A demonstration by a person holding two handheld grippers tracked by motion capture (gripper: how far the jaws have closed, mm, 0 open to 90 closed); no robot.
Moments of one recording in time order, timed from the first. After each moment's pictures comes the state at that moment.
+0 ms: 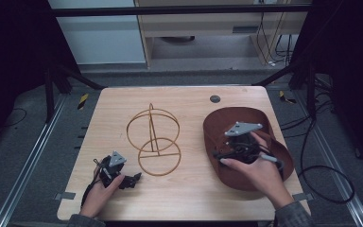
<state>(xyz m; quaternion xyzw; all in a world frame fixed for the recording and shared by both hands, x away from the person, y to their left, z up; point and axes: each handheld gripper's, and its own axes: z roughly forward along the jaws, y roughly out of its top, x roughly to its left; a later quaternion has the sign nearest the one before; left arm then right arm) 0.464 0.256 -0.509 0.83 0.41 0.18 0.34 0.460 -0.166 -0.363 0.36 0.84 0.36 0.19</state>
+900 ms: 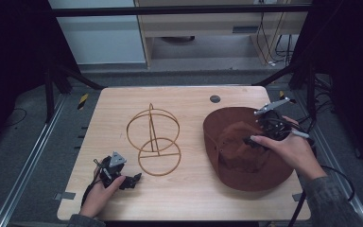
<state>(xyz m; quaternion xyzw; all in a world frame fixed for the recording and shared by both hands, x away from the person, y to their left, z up) 0.463 0.255 -0.509 0.83 0.41 0.18 0.34 0.507 -0.243 -0.337 0.42 0.85 0.27 0.16</state>
